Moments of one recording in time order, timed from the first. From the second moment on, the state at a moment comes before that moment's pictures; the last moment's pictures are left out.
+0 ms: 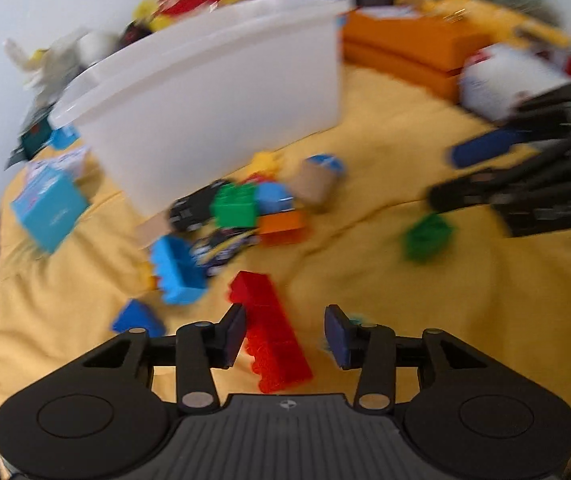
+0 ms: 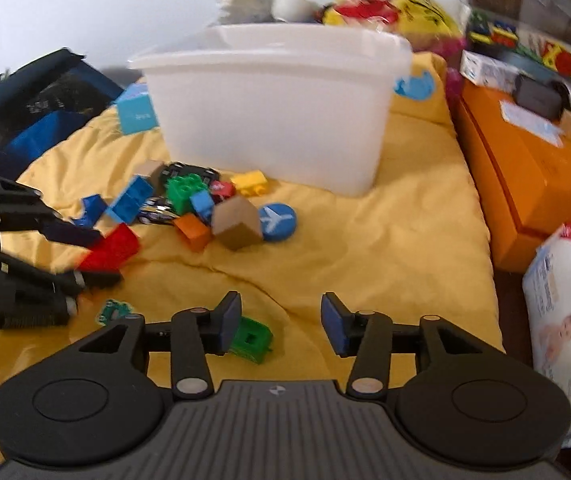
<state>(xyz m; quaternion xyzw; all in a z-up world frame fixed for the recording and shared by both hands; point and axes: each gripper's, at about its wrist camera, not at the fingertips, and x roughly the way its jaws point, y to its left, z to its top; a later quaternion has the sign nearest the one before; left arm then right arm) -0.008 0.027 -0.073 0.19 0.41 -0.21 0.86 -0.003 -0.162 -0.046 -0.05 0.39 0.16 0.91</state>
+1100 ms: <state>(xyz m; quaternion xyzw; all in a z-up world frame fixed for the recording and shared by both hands) 0.013 0.069 -0.090 0.04 0.48 -0.15 0.86 -0.014 -0.128 -0.064 -0.22 0.38 0.26 0.86</state>
